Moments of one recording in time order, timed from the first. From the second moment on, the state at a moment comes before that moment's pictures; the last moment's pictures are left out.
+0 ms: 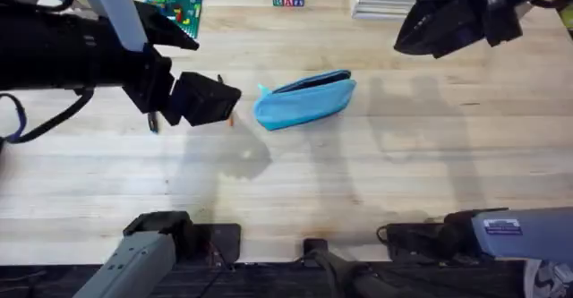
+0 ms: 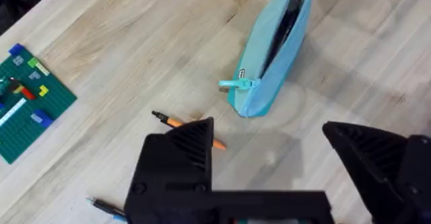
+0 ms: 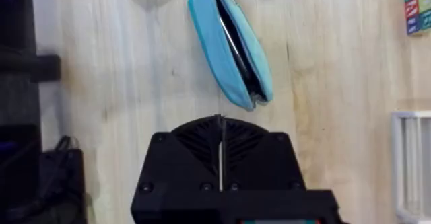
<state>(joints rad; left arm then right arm) 0.07 0.98 1.18 -1.17 0.60 0.70 0.08 1.55 1.72 -1.57 -0.62 -1.33</state>
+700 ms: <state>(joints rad) 0.07 0.98 1.18 -1.17 0.60 0.70 0.08 1.73 1.72 -1.51 -0.62 -1.74</state>
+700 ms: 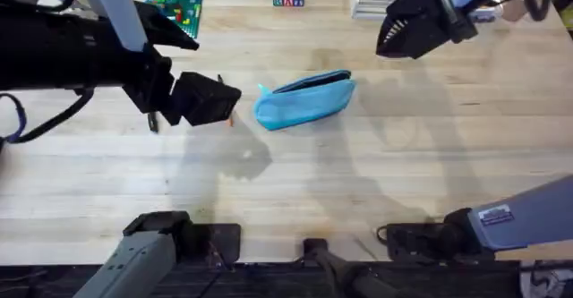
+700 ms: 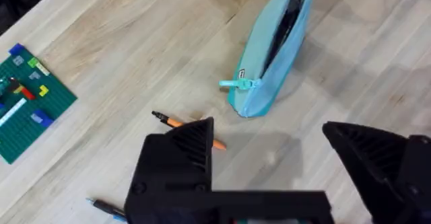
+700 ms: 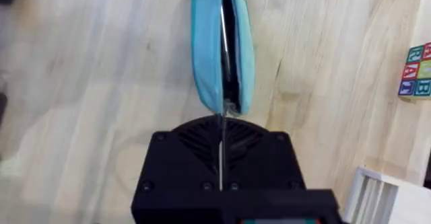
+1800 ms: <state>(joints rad) 0.07 0.98 1.18 -1.17 0.60 0.70 0.17 1.95 1.72 -1.38 -0.62 -1.77</state>
